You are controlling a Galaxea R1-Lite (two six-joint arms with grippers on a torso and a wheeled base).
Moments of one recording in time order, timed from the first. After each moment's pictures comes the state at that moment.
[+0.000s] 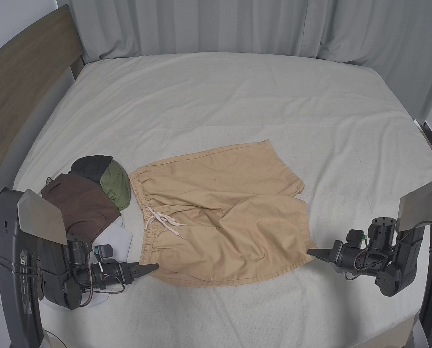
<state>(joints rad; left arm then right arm) -0.04 2.50 -0.37 -1.55 -0.73 -0.31 0.13 2.33 -0.30 -1.54 0.60 0.73</state>
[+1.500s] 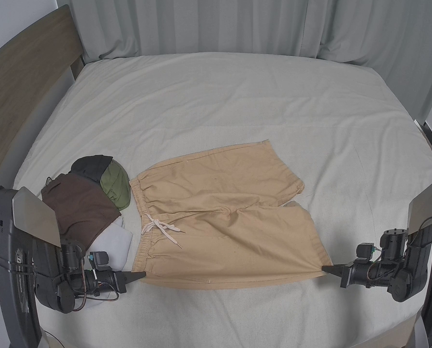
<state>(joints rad) 0.01 2.48 -0.28 -1.55 -0.77 -0.20 0.01 2.34 -0.14 -1.54 0.61 0.08</state>
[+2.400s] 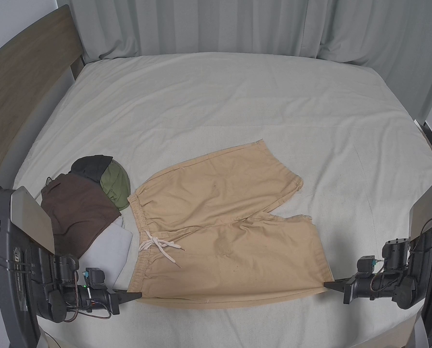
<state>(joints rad) 0.04 2.48 -0.11 -1.55 -0.83 0.05 0.02 2.34 -0.02 -1.54 0.61 -0.08</state>
